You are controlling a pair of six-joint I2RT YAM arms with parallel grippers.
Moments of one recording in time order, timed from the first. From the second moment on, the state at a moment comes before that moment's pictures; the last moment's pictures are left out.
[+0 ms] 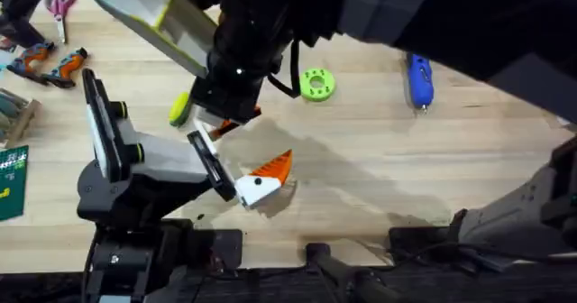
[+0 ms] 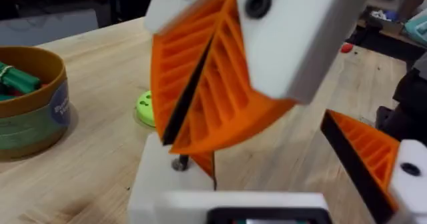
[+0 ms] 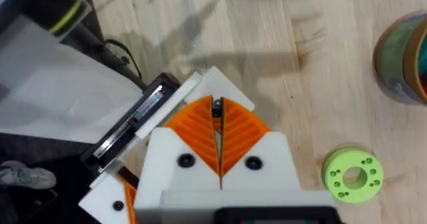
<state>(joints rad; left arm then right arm) -0.03 0.01 0.01 -0.10 0.98 -0.08 1.01 1.85 1.90 -1.14 -0.18 -0.27</state>
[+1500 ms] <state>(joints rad) -0.03 0.01 0.01 -0.10 0.99 -0.08 1.01 1.89 1.90 -1.15 -0.18 -0.27</state>
